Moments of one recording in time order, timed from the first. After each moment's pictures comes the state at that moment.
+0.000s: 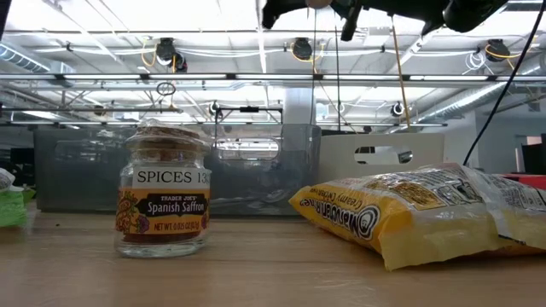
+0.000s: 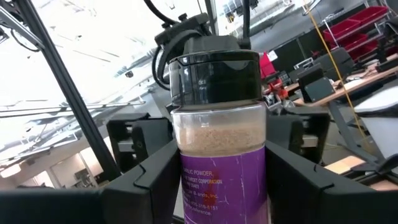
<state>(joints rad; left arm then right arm) 0.18 1.67 1.61 -0.19 0.27 -0.36 -0.27 1.17 0.74 0.81 -0.26 0.59</state>
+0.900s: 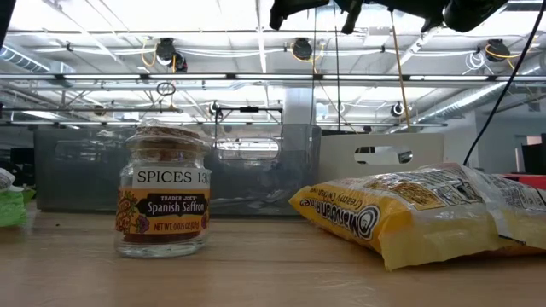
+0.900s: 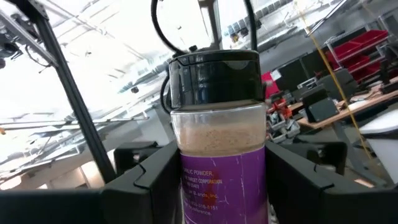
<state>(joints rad) 0.17 1.69 1.61 -0.11 0.24 -0.34 -0.27 1.17 0.74 0.89 -0.23 0.59</state>
